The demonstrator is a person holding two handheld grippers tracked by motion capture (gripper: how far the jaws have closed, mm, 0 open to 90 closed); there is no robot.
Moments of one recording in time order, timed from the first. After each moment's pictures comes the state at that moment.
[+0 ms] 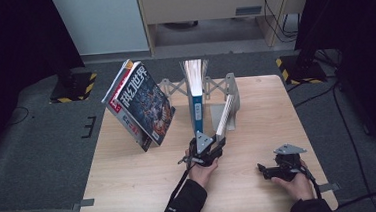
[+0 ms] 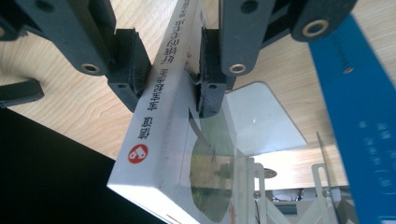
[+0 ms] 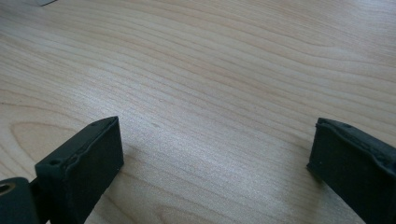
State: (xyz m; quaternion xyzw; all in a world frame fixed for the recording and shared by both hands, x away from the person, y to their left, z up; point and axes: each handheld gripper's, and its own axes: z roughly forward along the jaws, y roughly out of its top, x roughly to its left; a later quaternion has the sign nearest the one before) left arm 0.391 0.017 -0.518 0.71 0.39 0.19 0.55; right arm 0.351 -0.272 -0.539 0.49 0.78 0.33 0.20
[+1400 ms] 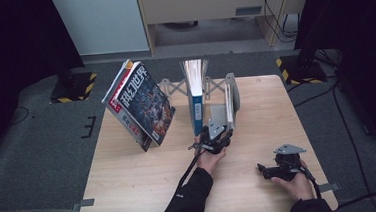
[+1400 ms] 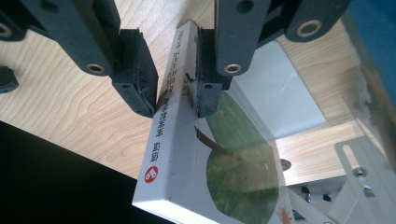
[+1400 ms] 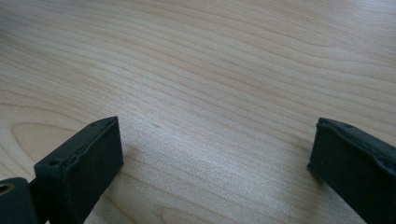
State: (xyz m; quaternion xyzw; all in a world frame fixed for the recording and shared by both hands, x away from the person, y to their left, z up) left arm 0.427 -0.015 -0.506 0.75 0.37 0.20 0.52; right arm 0.351 -0.271 -0.539 0.49 0.78 0.33 0.20
